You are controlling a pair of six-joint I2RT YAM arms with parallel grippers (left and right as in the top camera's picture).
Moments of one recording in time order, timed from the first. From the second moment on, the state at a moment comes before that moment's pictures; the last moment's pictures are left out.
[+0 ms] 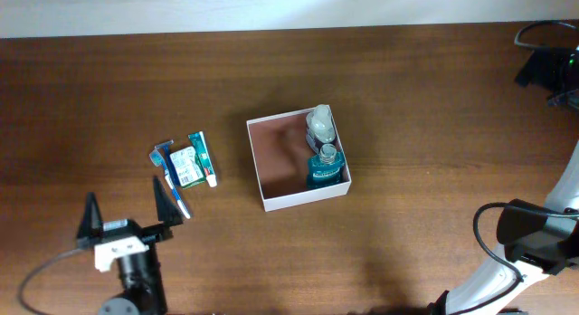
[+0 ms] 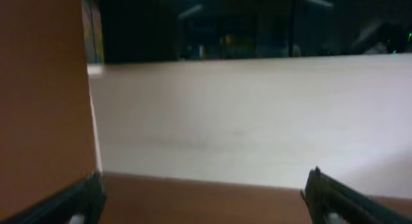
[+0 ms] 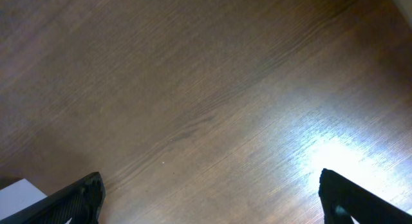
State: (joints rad) left arm -0.06 0.11 0.21 0.18 -0.28 0.10; right arm -0.41 2.00 2.46 -1.69 0.08 0.25
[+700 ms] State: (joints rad) left arm -0.06 1.16 1.13 -0.48 0.17 0.19; right arm -0.41 2.00 2.46 -1.69 0.08 0.24
